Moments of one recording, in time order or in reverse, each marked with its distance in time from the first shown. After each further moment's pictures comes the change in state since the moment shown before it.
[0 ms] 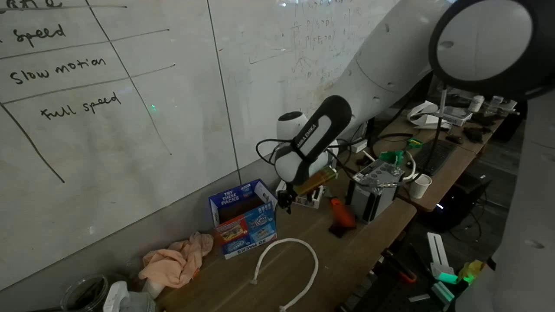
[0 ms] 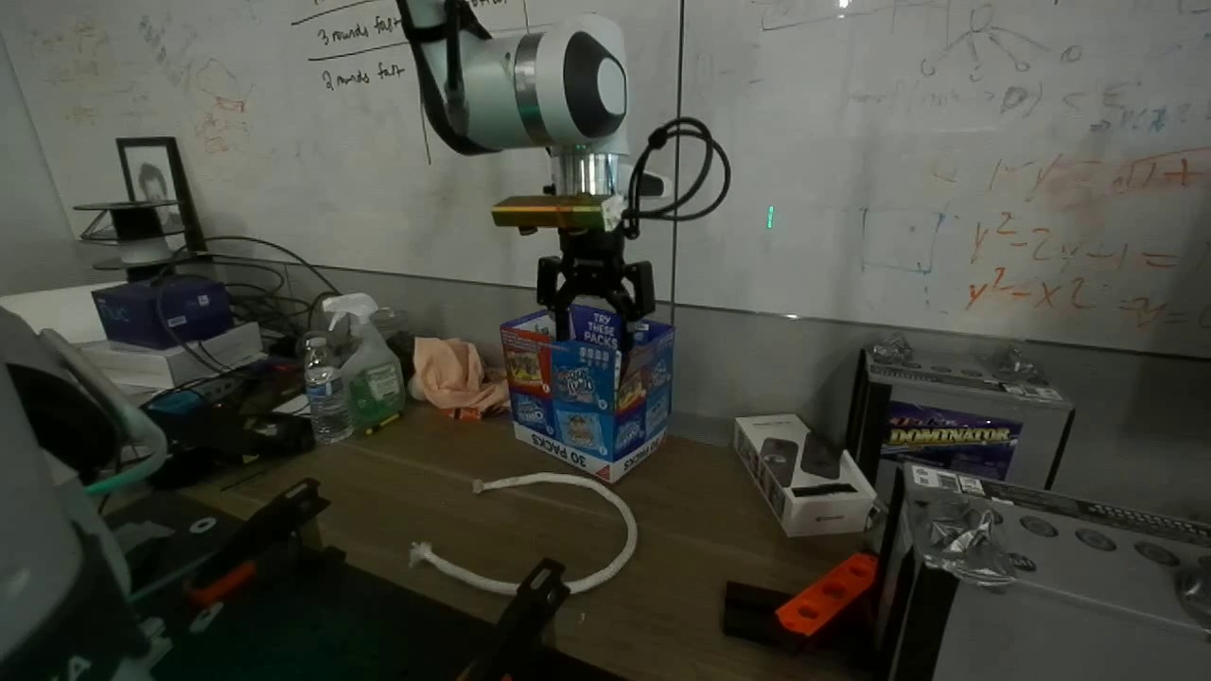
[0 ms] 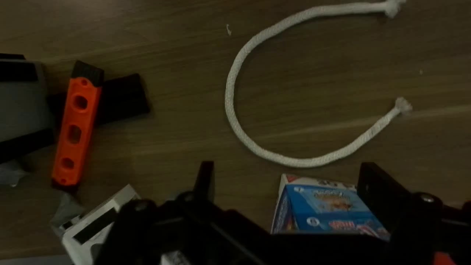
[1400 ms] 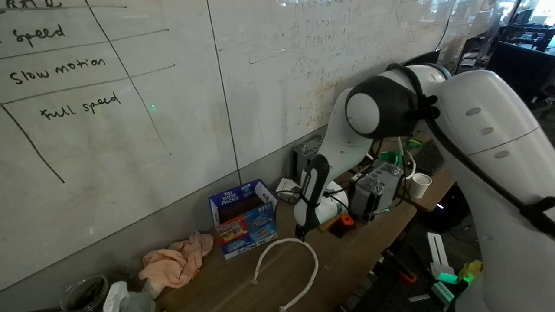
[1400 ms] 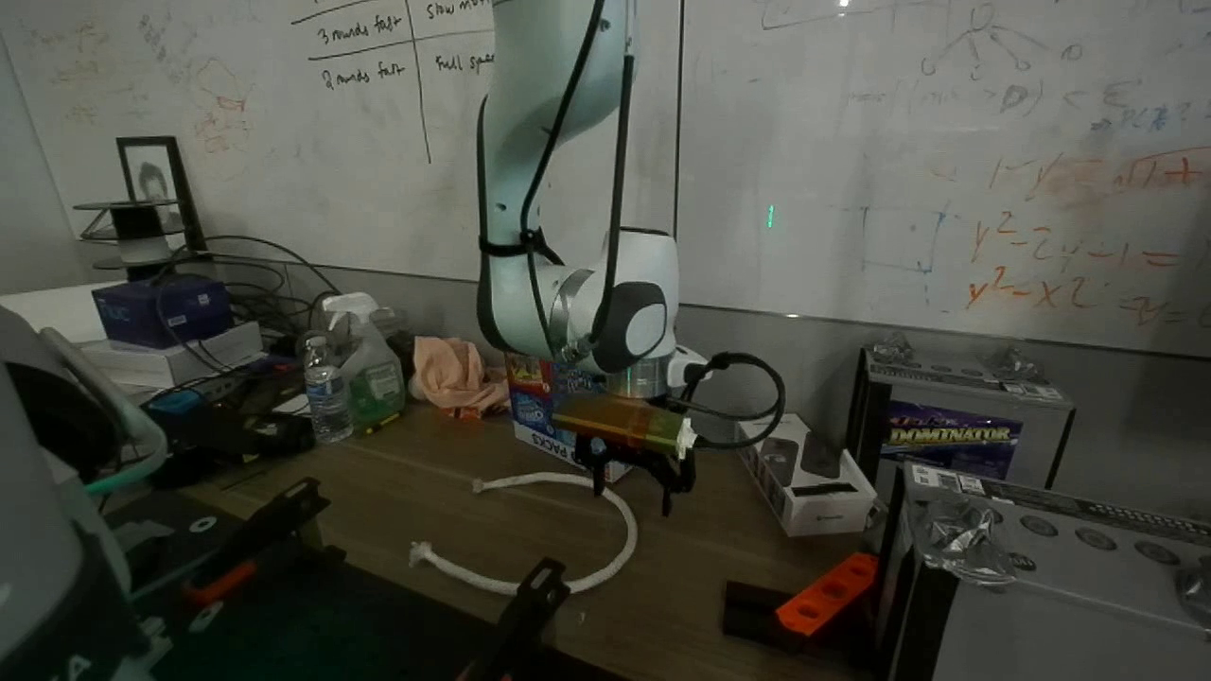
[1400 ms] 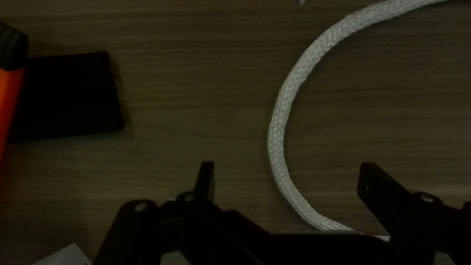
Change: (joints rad) arm -0.107 0.512 -0.013 0.094 0.118 0.497 -0.366
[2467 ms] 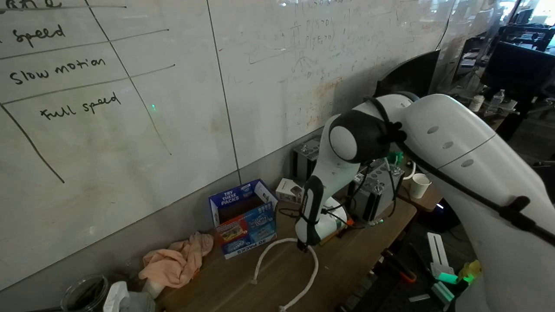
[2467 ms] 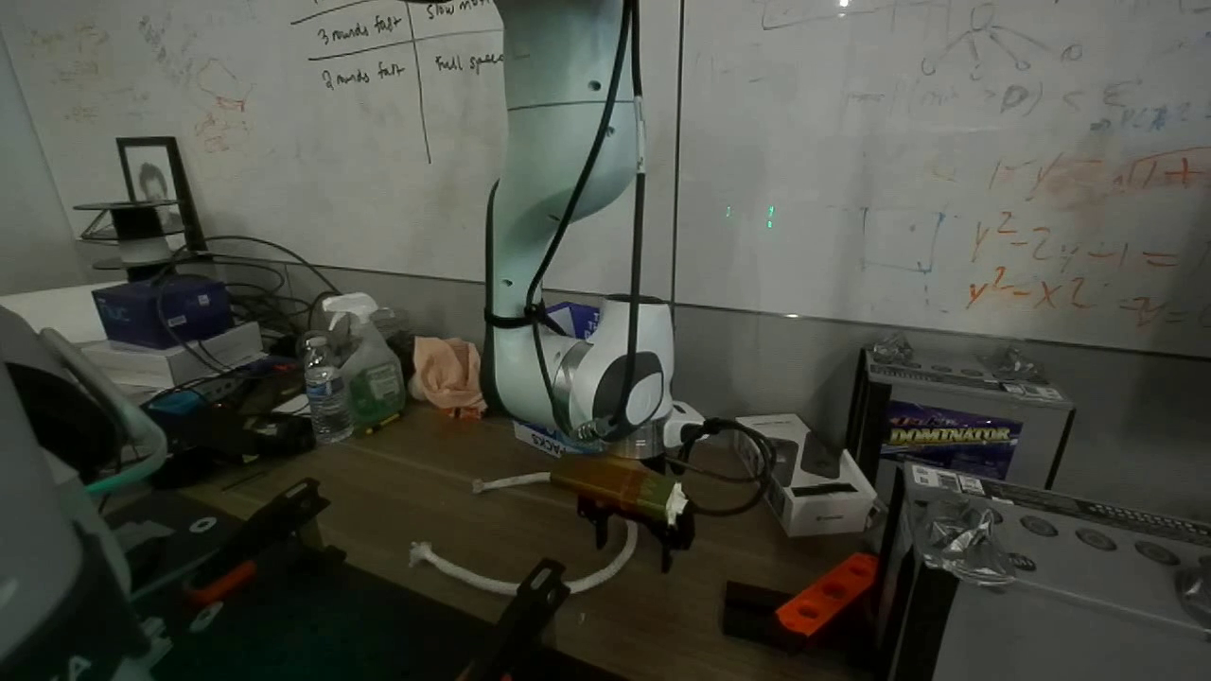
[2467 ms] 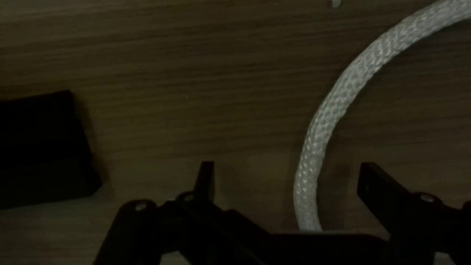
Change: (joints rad) arm 0.034 0.200 -0.034 0.120 -0.009 0.058 0.090
